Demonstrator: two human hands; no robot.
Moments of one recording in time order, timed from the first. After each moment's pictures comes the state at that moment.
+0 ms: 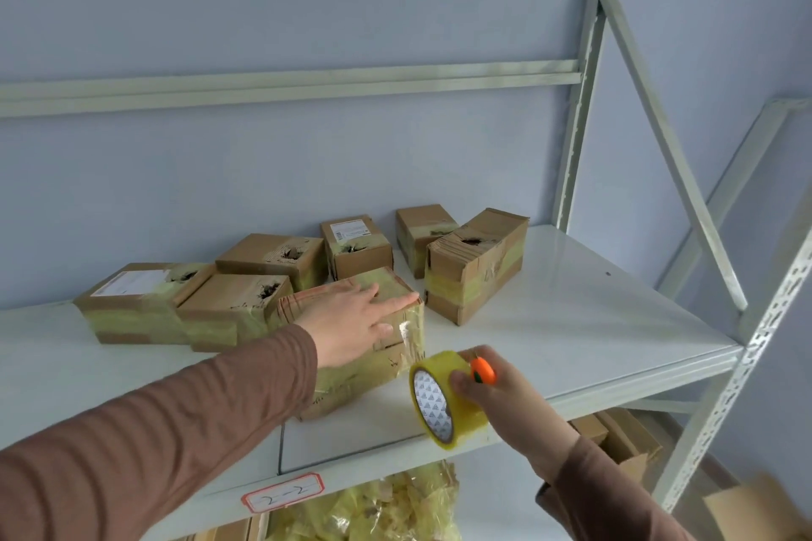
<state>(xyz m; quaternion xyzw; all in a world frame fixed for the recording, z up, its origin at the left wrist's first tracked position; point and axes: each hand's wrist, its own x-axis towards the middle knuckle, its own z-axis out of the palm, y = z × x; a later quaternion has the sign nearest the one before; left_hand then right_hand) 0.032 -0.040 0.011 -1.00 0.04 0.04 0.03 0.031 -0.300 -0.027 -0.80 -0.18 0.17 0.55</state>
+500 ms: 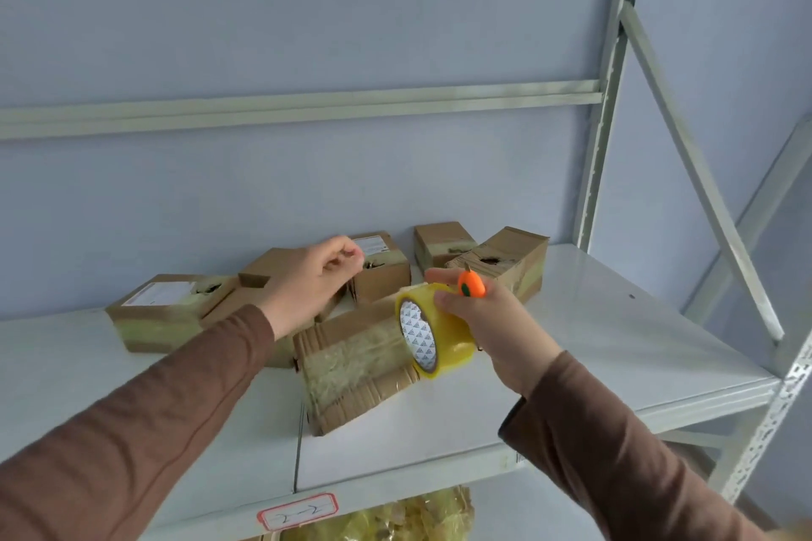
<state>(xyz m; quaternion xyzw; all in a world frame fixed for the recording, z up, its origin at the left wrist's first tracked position) 0.011 -0.001 0.073 -0.90 -0.02 -0.25 -0.35 0.053 -0.253 0.069 -0.71 -0.21 0.16 0.66</state>
